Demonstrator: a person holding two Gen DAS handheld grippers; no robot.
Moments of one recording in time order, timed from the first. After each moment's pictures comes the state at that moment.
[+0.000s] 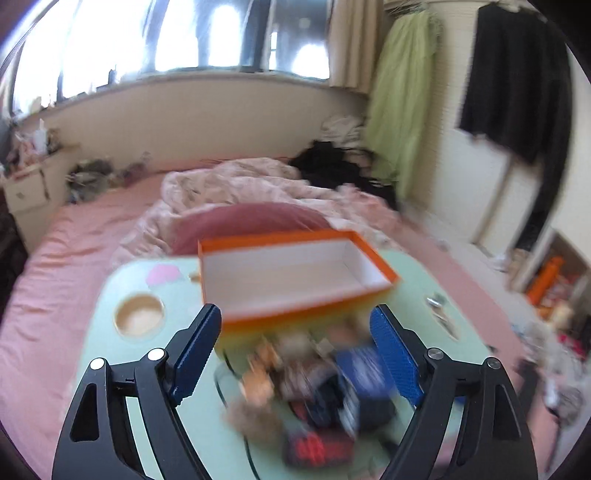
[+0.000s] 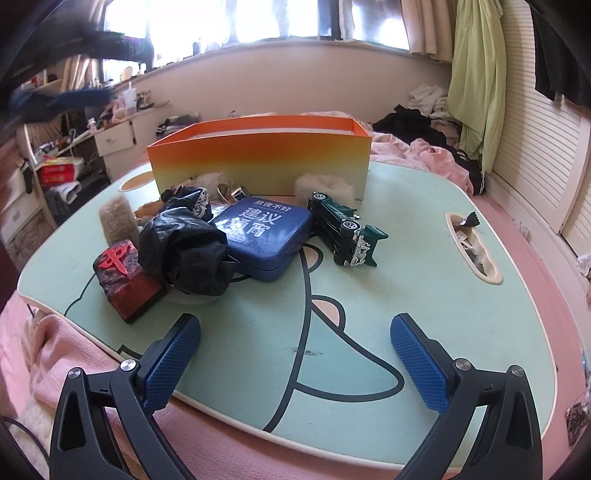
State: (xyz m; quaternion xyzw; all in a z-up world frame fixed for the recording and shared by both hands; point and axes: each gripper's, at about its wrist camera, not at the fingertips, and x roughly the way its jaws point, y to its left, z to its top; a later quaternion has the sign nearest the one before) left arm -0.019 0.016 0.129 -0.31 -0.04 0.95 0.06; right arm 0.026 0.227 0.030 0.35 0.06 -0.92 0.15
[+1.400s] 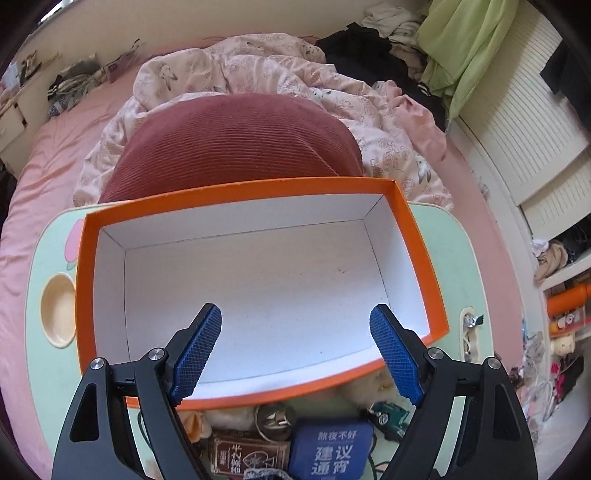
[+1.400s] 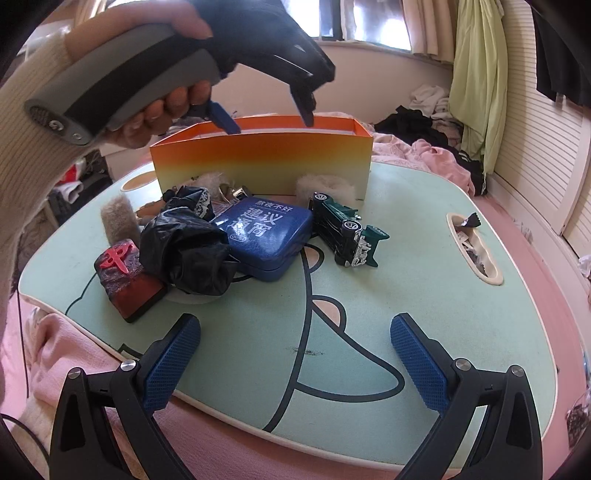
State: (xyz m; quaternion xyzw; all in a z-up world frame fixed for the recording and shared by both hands) left arm -0.181 0.082 0.079 -0.55 -0.08 0.83 0.03; right arm 0.036 0.220 0.046 0.35 0.06 -0.92 0.16
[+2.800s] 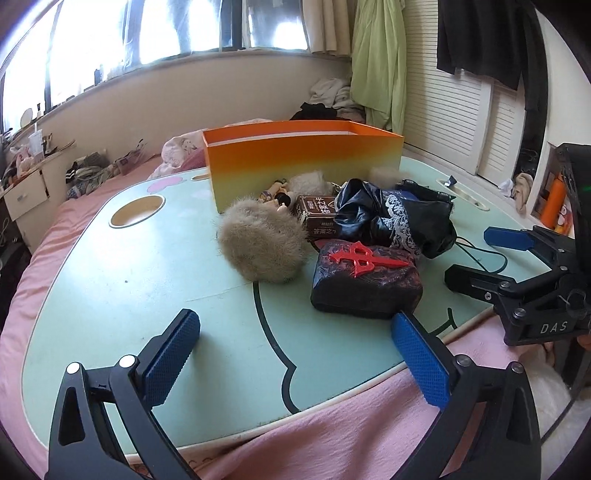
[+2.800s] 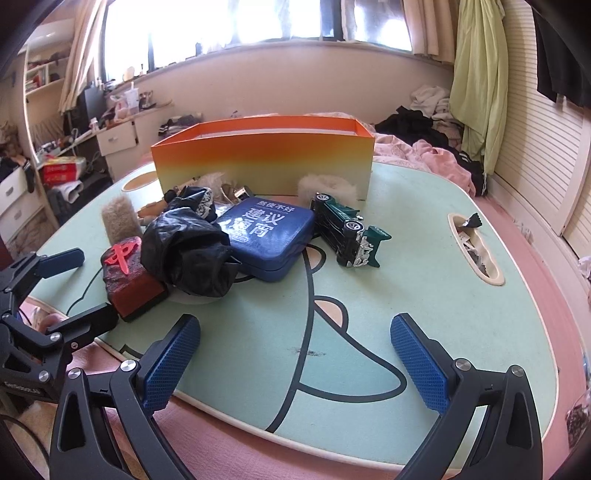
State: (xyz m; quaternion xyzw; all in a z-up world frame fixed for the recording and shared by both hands) left arm 0.077 0.009 0.011 -0.33 0.02 0.94 0.09; right arm 0.041 0.215 0.042 0.34 0.06 -0.92 0.17
